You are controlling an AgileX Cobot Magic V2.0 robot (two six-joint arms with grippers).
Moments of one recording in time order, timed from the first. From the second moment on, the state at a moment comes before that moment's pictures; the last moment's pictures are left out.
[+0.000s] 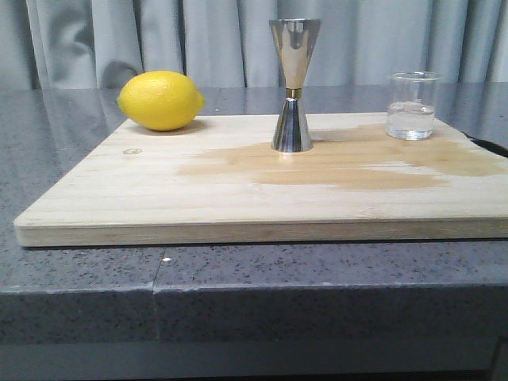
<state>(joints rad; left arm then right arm) -0.09 0.36 -0.47 0.07 0.24 -0.08 -0.02 0.45 -0.58 0.09 0.40 -0.04</state>
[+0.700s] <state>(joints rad) -0.09 0.36 -0.48 0.05 0.27 -0.08 -0.02 0.46 -0.59 0.10 0.43 -0.04</state>
